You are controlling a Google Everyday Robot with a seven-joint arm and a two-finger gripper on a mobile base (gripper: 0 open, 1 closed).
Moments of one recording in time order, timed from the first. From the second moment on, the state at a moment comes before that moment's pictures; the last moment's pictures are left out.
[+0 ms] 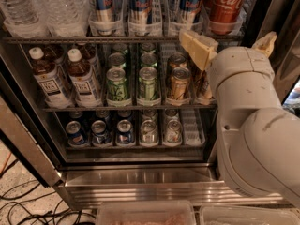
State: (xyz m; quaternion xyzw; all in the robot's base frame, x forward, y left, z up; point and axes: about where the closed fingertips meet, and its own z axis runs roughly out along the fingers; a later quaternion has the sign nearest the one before) arm 0.525 -0.176 1.049 0.04 0.64 -0.04 0.76
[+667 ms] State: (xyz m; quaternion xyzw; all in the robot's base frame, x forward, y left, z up) arm 0.525 -0.176 1.049 0.04 0.64 -0.04 0.76
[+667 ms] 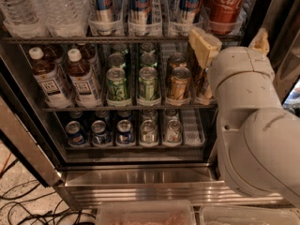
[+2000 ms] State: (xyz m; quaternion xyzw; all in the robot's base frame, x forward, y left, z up) arm 0.525 -0.176 1.049 0.04 0.64 -0.04 0.76
